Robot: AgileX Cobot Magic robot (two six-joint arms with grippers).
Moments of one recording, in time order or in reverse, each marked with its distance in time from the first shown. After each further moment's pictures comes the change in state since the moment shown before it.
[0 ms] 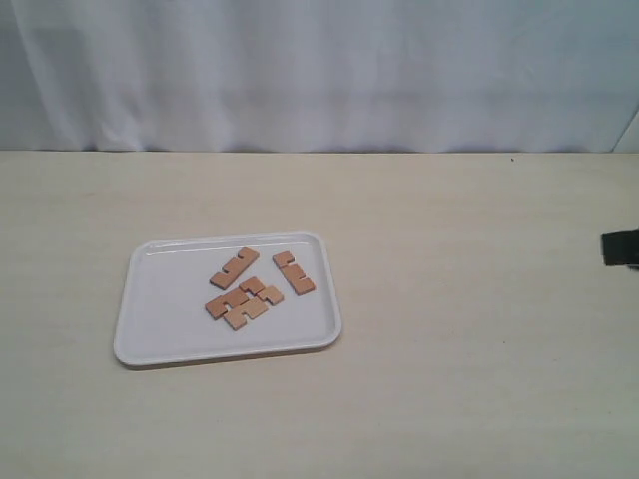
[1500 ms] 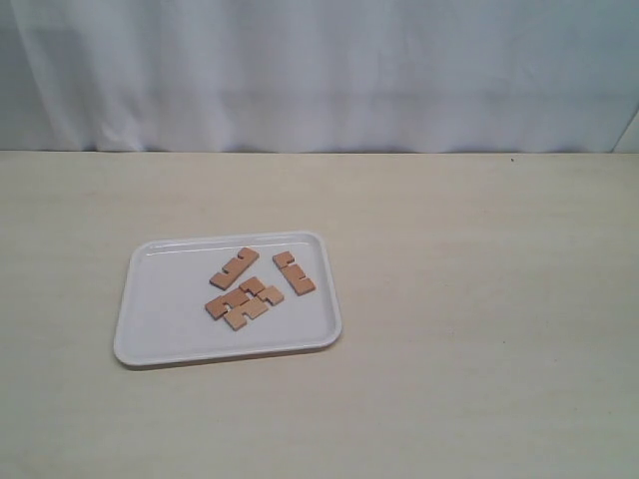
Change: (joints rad) left arm 0.000 0.000 0.000 0.000 0.000 0.000; right arm -0.037 -0.926 0.766 -0.109 -0.575 0.000
